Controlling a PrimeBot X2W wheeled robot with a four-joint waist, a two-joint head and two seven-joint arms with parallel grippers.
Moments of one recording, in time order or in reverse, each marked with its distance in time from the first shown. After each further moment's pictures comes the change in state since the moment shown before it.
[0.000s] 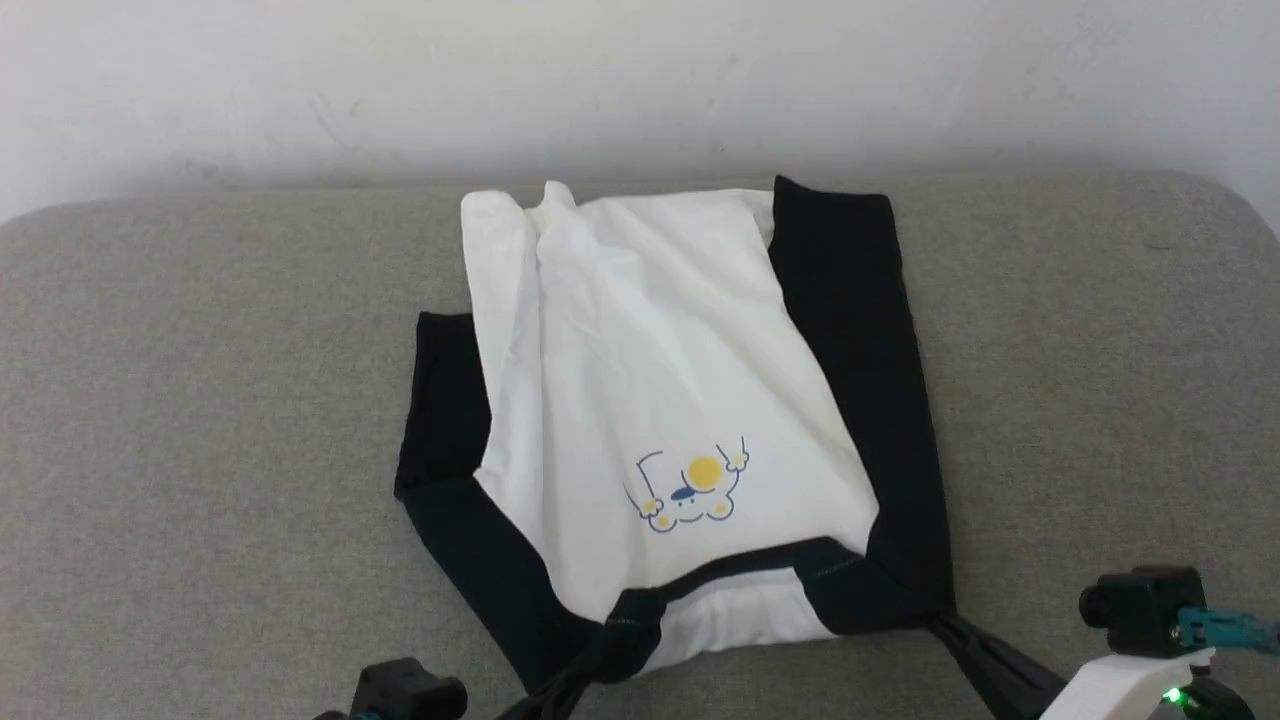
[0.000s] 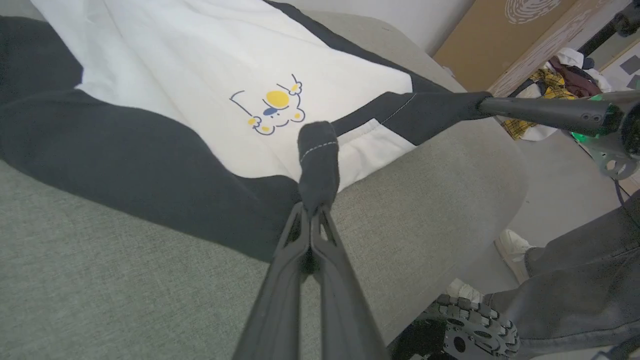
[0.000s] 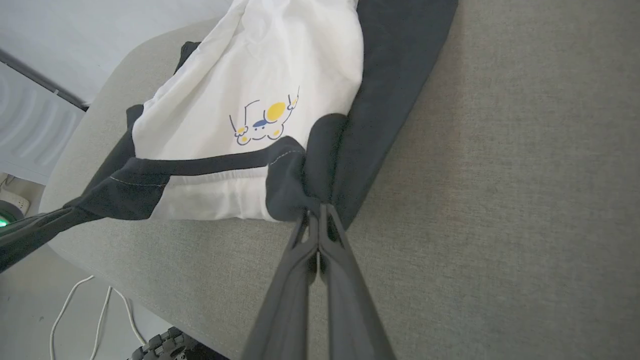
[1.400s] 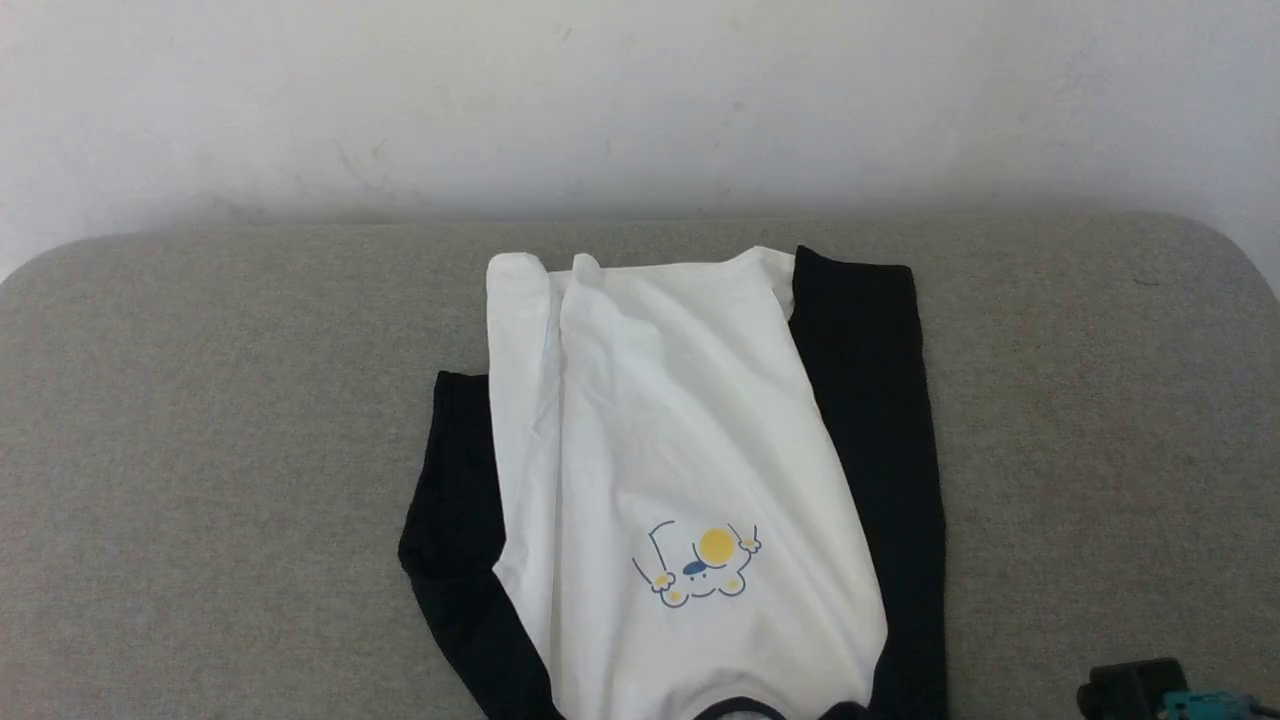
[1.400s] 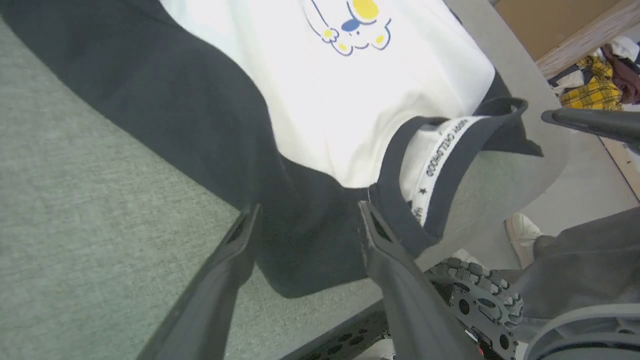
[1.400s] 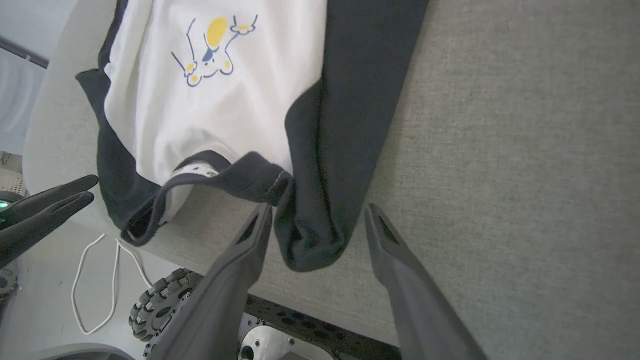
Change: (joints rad) left arm 0.056 -0.042 -0.047 0.288 -0.076 -0.064 -0.068; right arm 0.123 -0.046 0.016 0.139 0.050 0.000 0.007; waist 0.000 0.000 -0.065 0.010
